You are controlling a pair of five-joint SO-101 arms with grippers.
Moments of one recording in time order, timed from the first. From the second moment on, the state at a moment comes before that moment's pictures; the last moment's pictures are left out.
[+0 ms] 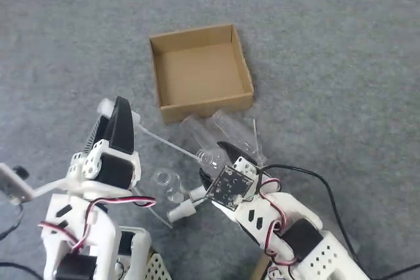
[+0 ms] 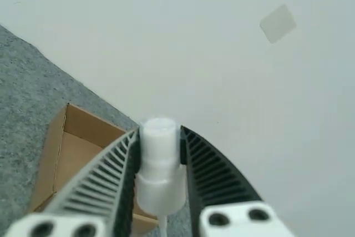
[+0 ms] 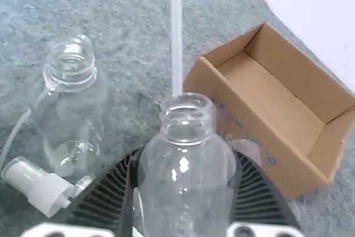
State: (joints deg) left arm -1.7 -103.1 62.7 56.8 49.8; right arm -46.7 -93.0 88.6 40.6 21.6
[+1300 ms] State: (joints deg) left arm -1.3 -103.1 65.5 54.9 47.5; right arm -46.9 -102.7 89.3 44.8 21.7
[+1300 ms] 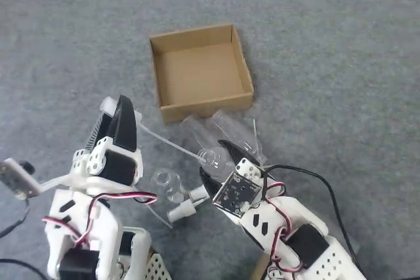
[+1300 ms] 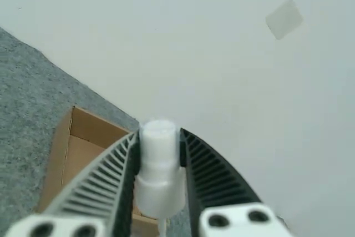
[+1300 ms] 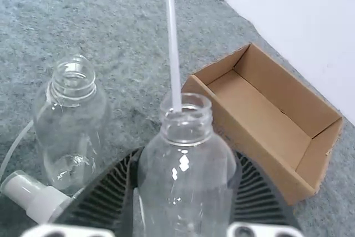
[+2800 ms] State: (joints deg) left arm -3.3 -103.1 62.5 54.9 47.8; right arm -46.9 -102.7 90.9 44.8 21.8
